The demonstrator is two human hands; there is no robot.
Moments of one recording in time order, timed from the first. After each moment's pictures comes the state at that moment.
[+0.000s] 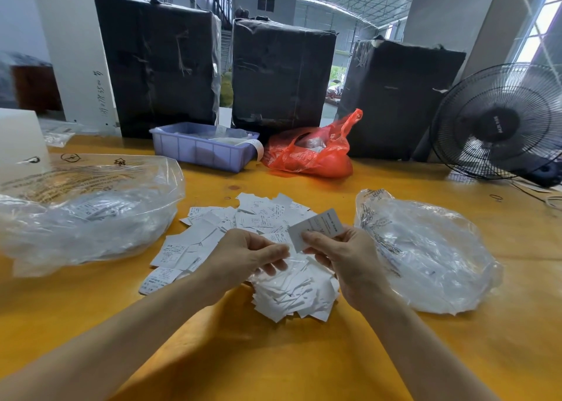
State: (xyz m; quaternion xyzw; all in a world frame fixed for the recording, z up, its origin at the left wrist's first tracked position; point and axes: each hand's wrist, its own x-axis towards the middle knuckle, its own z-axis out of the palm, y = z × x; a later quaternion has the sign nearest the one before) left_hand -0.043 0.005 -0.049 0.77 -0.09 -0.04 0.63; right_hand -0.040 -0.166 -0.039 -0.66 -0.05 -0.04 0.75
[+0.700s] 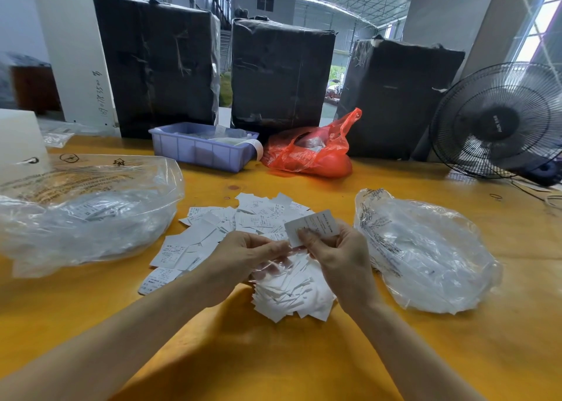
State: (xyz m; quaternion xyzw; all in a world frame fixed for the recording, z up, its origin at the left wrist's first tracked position) left_hand -0.045 0.004 -0.048 0.71 -0.08 -0.10 0.69; right_hand -0.041 -0.160 -0.050 -0.72 -0.14 -0.16 0.67
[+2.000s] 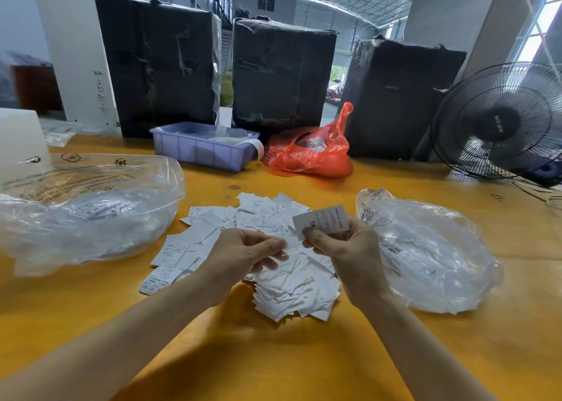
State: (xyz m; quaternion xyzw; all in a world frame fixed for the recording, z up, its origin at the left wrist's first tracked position) left_hand -0.042 0.002 -0.052 0.70 -0.04 -0.03 0.72; right_hand -0.041 -0.168 -0.039 -0.70 -0.12 -0.14 0.69
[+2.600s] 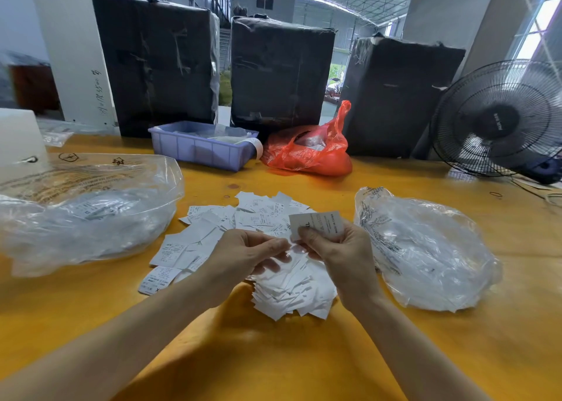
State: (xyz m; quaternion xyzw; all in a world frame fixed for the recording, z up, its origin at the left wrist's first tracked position) left_hand -0.045 0.000 -0.052 0.71 -0.06 -0.04 0.70; right_hand -0.044 -0.160 -0.045 -0.67 -0.13 -0.12 0.72
